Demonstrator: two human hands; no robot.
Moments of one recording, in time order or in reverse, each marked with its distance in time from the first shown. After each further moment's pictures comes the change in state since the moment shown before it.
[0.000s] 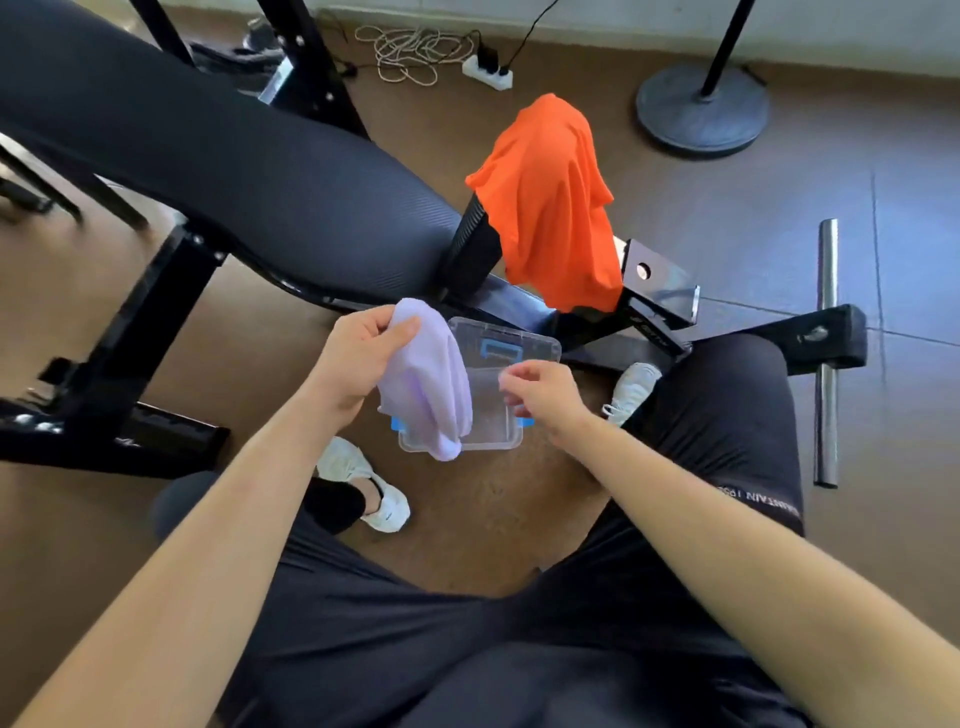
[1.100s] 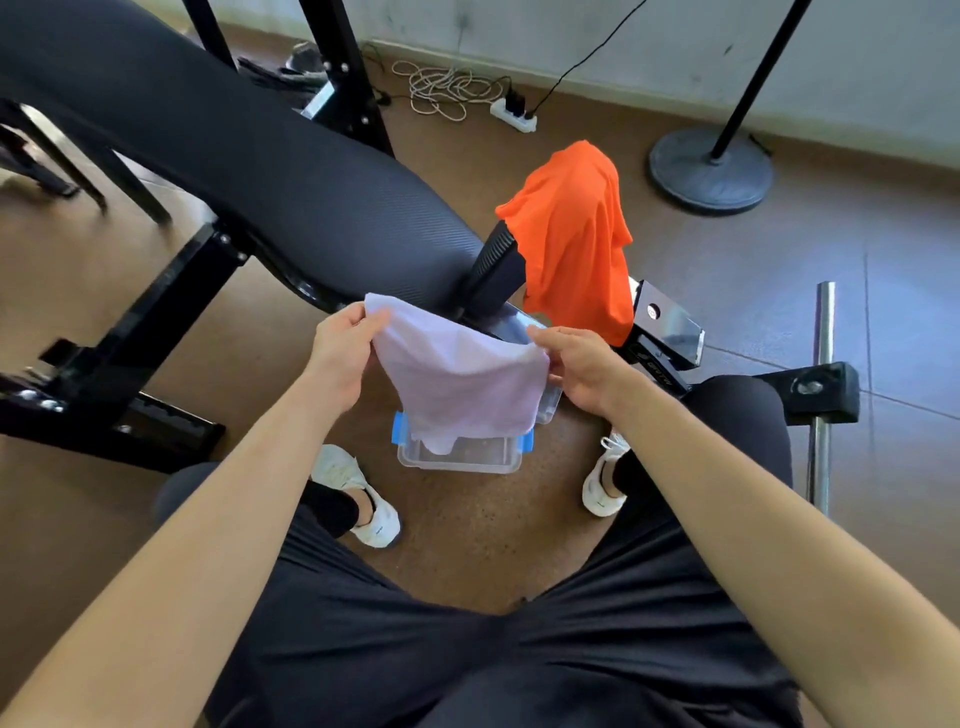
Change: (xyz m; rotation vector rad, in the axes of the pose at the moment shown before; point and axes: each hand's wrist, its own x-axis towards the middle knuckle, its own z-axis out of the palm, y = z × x) left_hand 0.024 -0.030 -0.035 -0.234 0.284 -0.131; right_hand 0.004 -0.080 -0.029 0.295 -0.157 0.087
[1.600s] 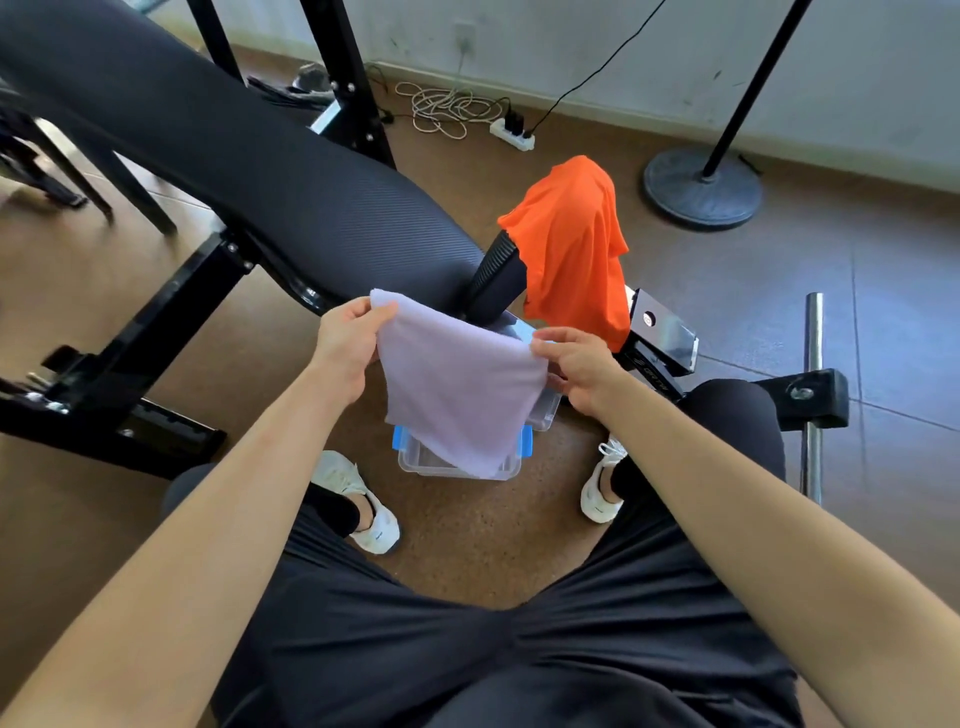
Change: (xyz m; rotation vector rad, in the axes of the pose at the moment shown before) left_hand -0.010 0.014 0.001 -0.009 0.064 0.036; right_hand -0.011 0.004 0.008 -0.030 0.147 -0.087
